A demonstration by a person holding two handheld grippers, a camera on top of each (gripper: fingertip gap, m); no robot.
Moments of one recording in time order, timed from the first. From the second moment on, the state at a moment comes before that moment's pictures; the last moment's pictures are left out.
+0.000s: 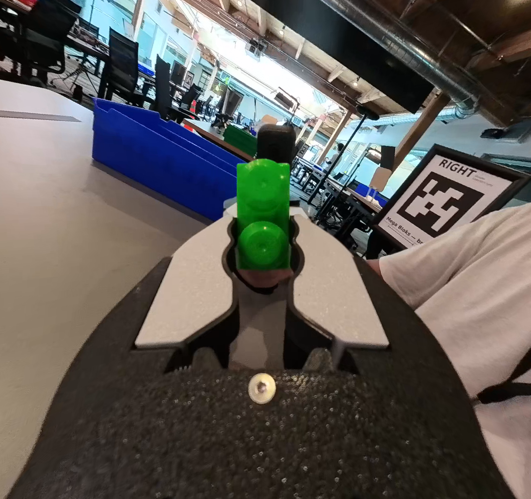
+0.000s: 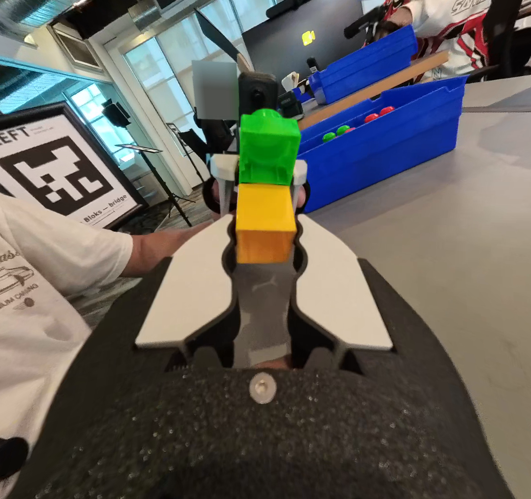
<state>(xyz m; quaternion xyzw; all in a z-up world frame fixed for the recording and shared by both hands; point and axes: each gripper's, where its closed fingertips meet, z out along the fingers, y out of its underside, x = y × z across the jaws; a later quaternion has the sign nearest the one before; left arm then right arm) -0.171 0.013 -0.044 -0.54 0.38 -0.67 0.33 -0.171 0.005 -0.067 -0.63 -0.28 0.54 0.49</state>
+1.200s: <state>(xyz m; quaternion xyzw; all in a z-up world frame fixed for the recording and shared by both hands) -0.216 0.103 -0.084 -0.72 0.31 -0.22 0.58 -0.092 0.024 -0.078 -0.74 -0.23 0.21 0.60</state>
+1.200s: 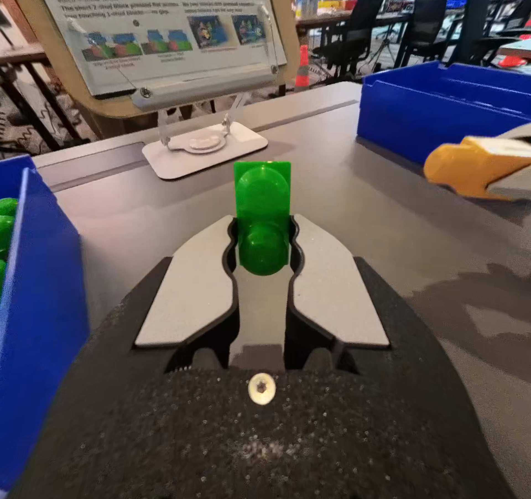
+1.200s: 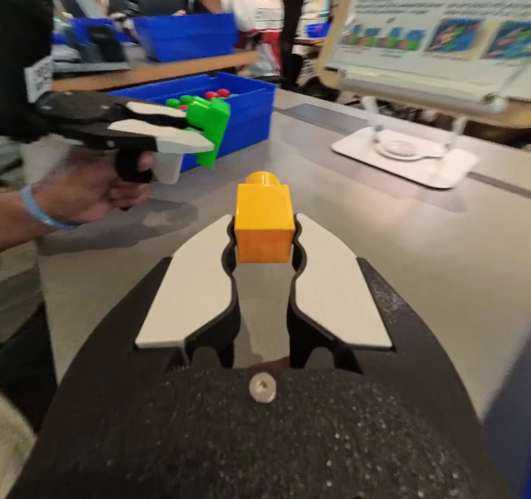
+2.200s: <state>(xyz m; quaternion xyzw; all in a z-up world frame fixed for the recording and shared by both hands) -0.197 0.088 -0.107 -0.71 0.36 -0.25 0.55 0.190 0.074 -0.169 -0.97 -0.11 0.00 0.23</state>
